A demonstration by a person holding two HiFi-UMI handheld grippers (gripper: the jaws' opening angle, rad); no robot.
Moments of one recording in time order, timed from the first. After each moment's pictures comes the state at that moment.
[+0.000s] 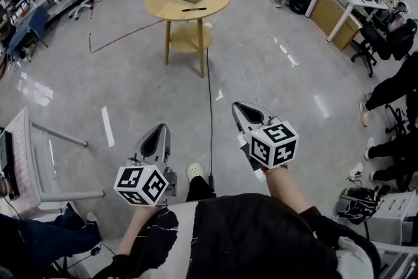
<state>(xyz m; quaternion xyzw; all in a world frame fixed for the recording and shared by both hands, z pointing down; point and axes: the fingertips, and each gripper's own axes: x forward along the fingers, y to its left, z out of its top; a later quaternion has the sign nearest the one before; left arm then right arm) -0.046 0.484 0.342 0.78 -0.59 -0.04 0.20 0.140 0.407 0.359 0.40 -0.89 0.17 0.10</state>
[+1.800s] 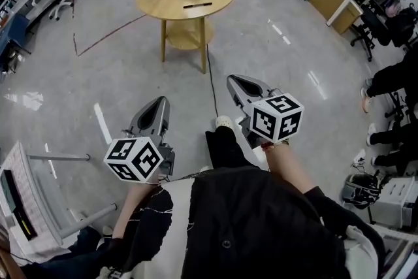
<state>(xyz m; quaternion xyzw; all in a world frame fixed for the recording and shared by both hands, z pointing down) -0.140 0.277 0.340 0.82 -0.52 -0.03 0.24 0.029 0.224 0.348 0.42 -0.88 0.21 0.07</state>
